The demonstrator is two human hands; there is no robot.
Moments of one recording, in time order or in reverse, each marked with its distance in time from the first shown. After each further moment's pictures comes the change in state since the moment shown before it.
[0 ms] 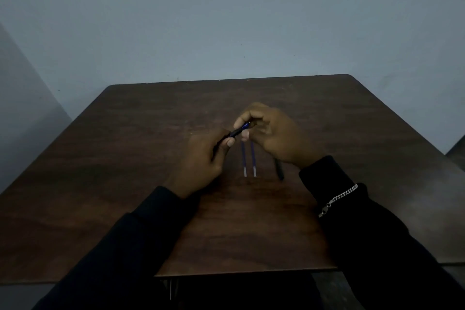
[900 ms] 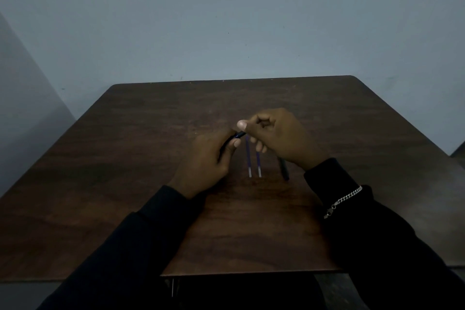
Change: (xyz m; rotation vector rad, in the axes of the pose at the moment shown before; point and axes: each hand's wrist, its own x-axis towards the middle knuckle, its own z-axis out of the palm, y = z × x) left_hand -0.001 -0.007 0.004 -0.005 -0.025 0.057; right_hand 0.001 0.001 0.005 -0.038 0.087 0.102
